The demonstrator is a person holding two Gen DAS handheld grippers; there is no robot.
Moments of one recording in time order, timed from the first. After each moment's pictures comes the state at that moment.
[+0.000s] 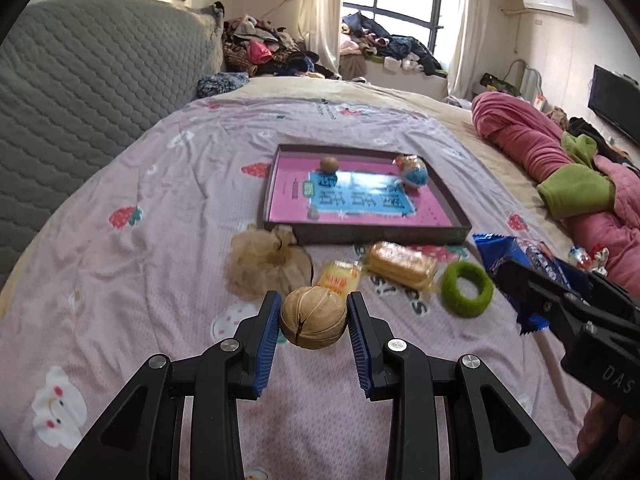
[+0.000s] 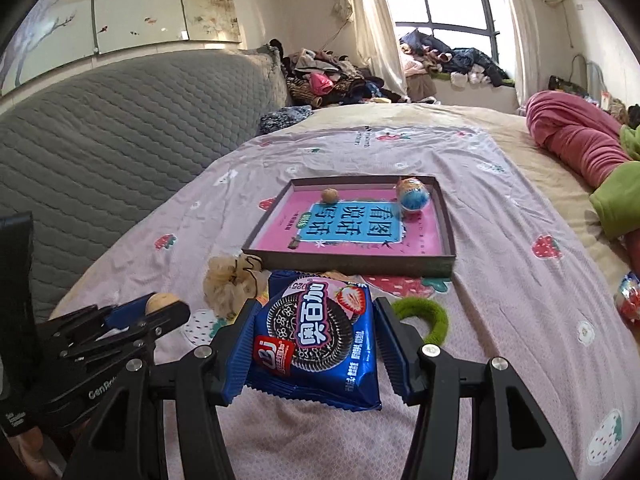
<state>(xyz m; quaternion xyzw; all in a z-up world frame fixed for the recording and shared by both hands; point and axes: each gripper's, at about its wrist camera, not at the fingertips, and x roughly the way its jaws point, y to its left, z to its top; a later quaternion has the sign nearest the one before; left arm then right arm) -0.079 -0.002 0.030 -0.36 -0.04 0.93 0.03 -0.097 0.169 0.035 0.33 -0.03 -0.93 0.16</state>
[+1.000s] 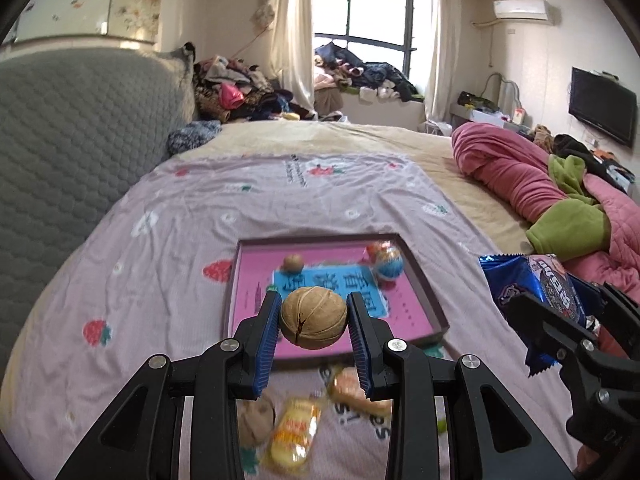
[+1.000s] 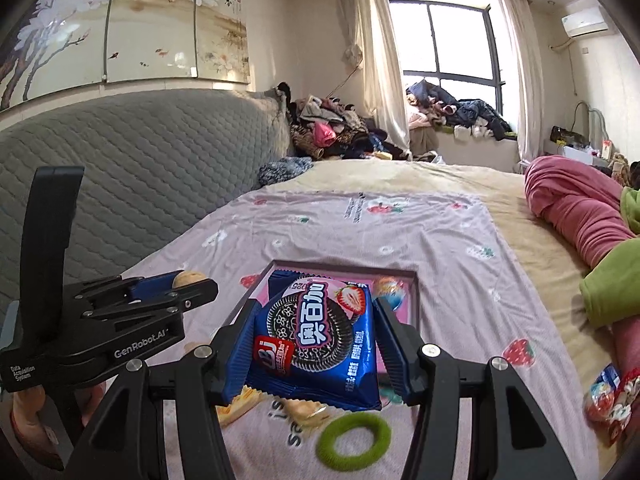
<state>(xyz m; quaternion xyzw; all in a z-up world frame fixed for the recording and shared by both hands) -0.183 0.045 0.108 -0.30 0.00 0.95 0.06 -0.148 0.199 0.102 0.24 -0.01 -0.96 0.16</state>
